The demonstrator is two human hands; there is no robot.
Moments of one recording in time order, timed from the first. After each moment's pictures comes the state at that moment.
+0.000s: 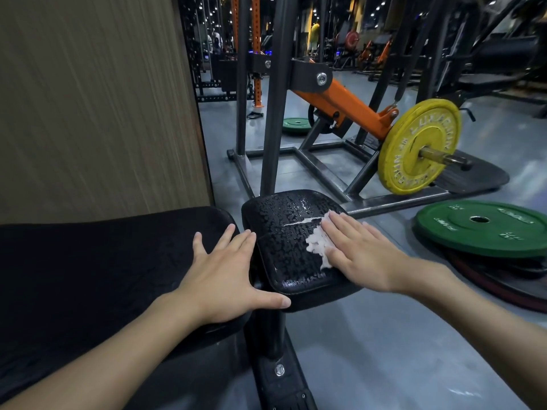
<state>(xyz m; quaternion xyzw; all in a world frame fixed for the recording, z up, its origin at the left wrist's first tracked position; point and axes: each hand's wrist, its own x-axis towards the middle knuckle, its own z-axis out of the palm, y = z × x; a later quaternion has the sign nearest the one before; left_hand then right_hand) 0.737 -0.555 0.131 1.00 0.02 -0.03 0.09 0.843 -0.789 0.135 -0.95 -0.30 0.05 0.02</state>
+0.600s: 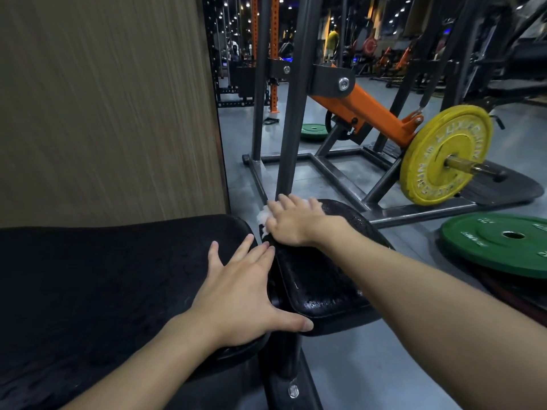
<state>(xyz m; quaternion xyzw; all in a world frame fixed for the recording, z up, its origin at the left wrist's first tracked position) 0.739 -0.552 0.131 0.99 0.02 -0.01 0.11 0.911 -0.632 0.142 -0.94 -0.33 0.07 -0.01</state>
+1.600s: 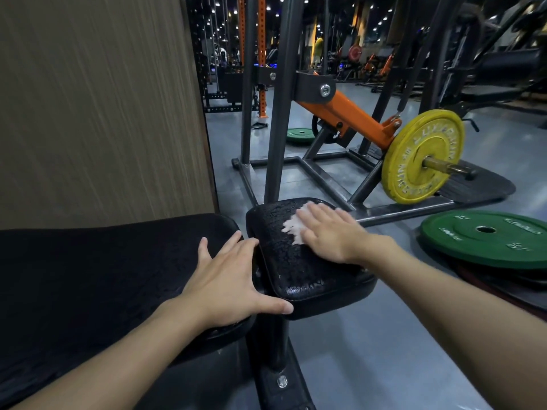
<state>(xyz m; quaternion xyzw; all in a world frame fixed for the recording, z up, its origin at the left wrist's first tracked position) 0.737 -0.554 0.130 0.99 0.02 0.01 0.14 0.894 -0.732 0.134 -0.95 -0.32 0.04 0.01</state>
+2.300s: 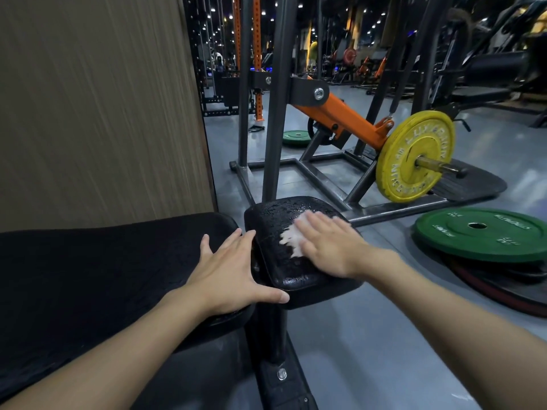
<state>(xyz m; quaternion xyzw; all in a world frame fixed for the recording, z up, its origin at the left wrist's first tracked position) 0.735 -0.557 0.134 0.99 0.02 0.00 0.15 0.854 -0.748 0.133 -0.94 -0.33 0.03 0.01</state>
